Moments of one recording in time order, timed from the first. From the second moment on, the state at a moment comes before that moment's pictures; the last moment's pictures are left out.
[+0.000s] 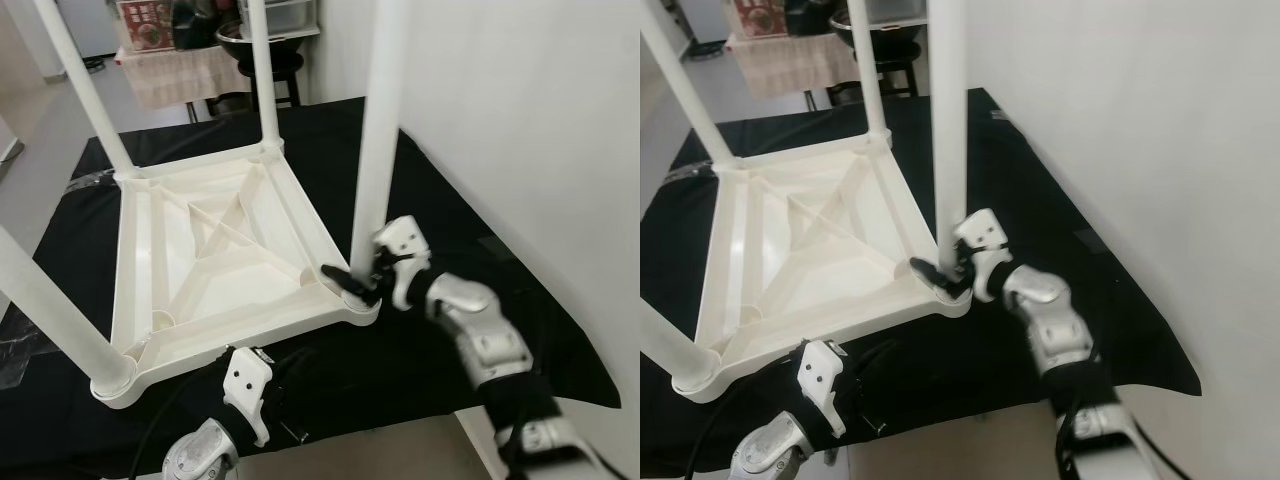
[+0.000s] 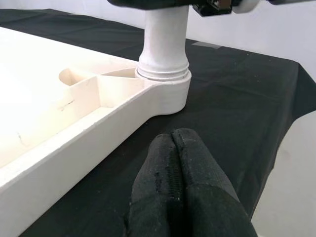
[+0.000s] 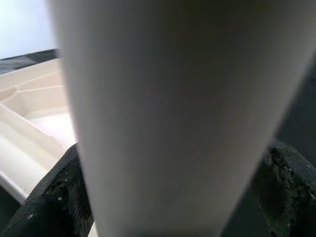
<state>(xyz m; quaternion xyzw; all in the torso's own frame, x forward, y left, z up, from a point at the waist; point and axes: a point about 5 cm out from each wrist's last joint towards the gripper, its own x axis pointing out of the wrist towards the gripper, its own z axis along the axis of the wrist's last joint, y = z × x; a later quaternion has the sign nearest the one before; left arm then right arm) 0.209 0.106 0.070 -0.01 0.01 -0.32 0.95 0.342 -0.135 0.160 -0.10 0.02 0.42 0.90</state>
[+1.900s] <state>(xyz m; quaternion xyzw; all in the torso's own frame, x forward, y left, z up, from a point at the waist) 0.213 0.106 0.072 -0.01 0.00 -0.32 0.95 0.309 -0.087 0.118 0.01 0.05 0.36 0.93</state>
